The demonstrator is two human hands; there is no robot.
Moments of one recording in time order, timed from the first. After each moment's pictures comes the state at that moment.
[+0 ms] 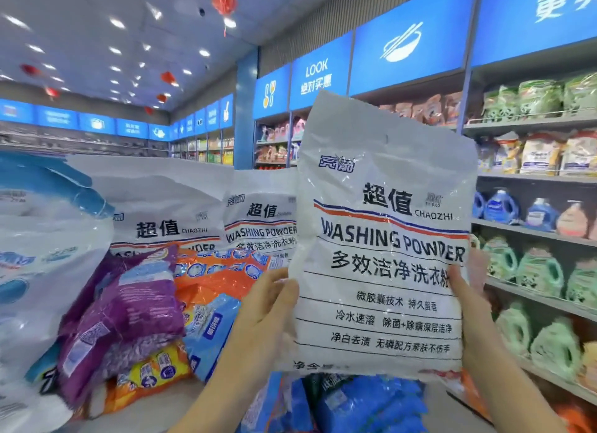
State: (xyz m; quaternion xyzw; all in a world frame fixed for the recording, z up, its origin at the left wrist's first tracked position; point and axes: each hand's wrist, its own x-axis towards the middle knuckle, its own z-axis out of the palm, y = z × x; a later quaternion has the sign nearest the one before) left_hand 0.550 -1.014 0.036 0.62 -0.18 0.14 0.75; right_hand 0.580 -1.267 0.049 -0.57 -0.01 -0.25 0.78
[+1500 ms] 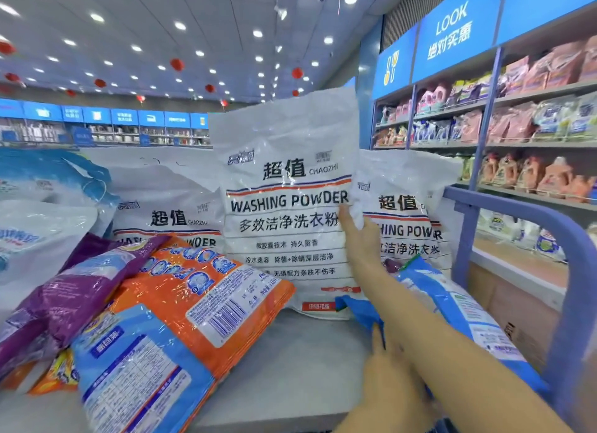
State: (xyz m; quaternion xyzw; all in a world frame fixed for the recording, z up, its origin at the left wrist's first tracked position) left_hand 0.804 -1.224 -0.104 0.99 -0.05 0.09 0.02; right_hand 0.861 -1.204 0.069 -0.66 -0.19 -0.15 0.71
